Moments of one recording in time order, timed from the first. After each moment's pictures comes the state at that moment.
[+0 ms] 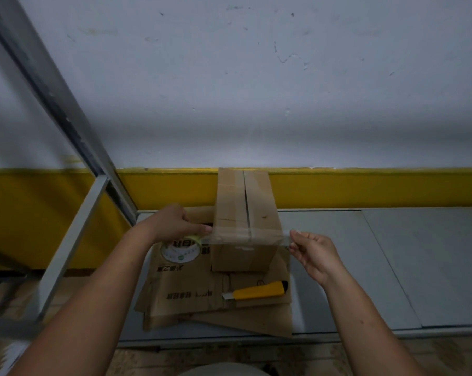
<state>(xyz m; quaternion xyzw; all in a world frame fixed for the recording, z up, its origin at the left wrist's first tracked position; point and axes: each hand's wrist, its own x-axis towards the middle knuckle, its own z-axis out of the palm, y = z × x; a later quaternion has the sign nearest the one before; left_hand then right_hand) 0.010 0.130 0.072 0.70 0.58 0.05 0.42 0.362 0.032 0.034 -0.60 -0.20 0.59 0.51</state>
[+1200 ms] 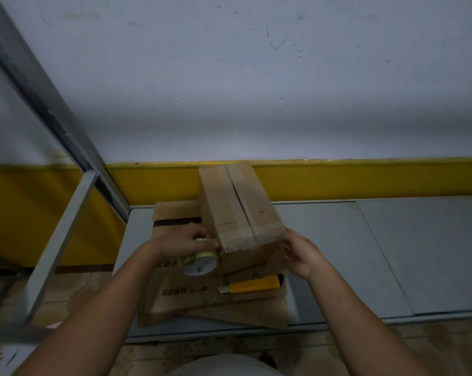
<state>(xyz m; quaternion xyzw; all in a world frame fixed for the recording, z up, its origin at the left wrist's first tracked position) 0.039 0.106 0.025 0.73 0.46 0.04 0.51 0.347 0.037 0.020 -0.59 -0.10 0.66 0.45</state>
